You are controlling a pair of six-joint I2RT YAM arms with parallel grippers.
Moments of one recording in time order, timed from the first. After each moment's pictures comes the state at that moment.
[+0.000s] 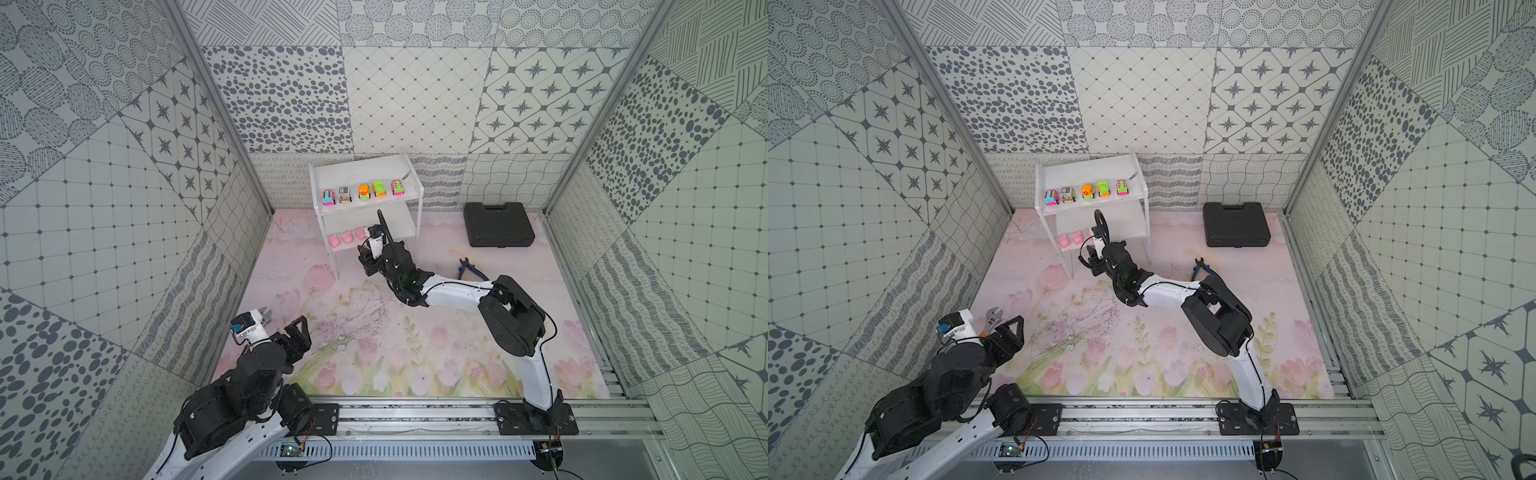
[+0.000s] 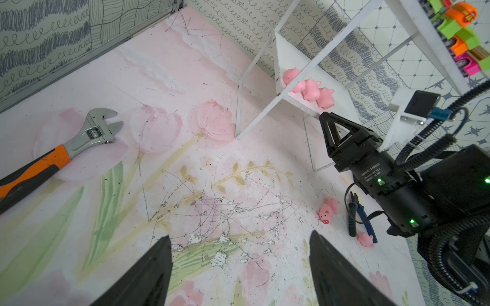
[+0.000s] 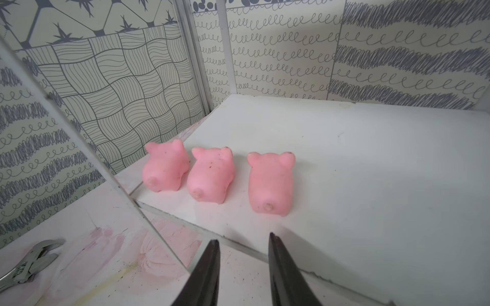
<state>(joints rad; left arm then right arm) -0.78 0.18 0.73 -1.13 -0.64 -1.01 0.88 2.10 1.44 0.47 0.18 0.12</state>
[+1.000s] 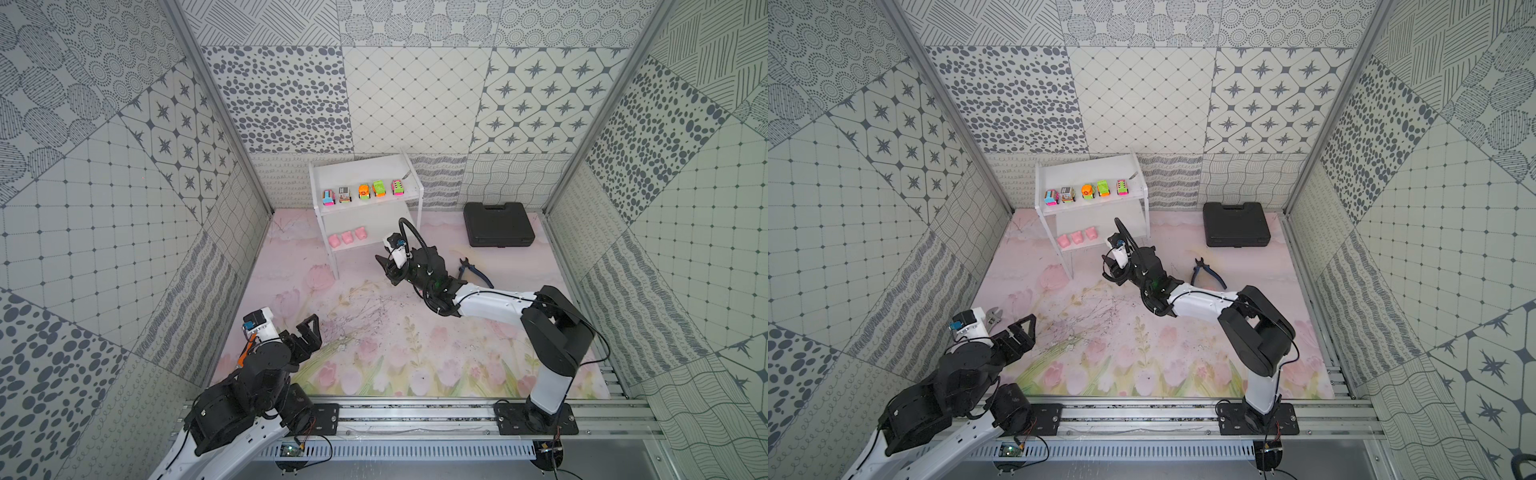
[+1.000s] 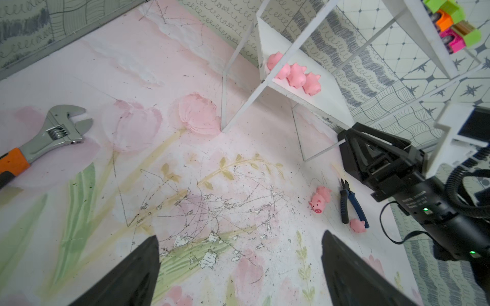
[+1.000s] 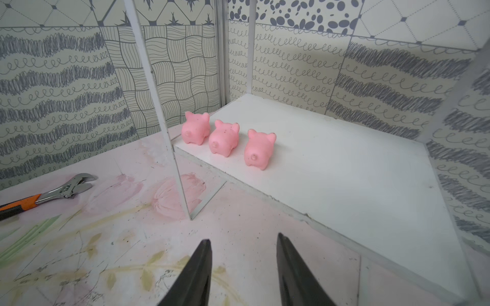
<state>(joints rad) -0.78 0.14 0.63 -0.99 -0.56 -0.94 0.82 1.72 1.04 0.50 0.01 -0.06</state>
